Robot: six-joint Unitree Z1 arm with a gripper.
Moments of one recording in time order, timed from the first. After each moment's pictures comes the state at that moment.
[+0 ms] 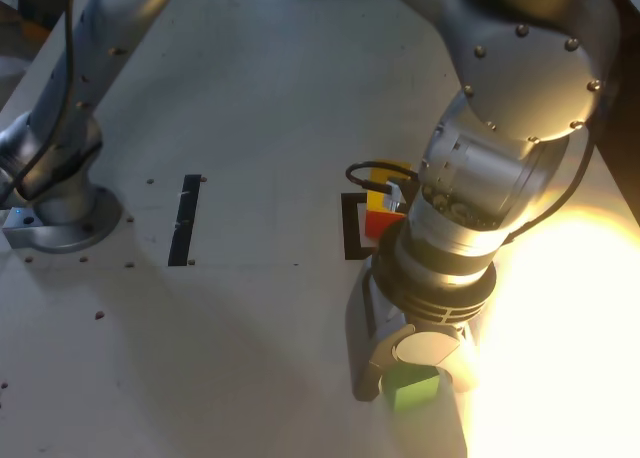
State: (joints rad) arm -0.50 2.30 -1.84 1.29 -0.11 -0.55
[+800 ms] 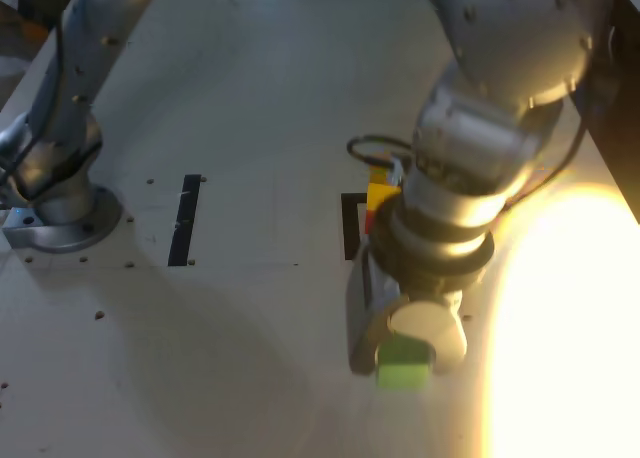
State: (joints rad) arm -0.49 2.23 -1.84 1.33 -0.08 -0.47
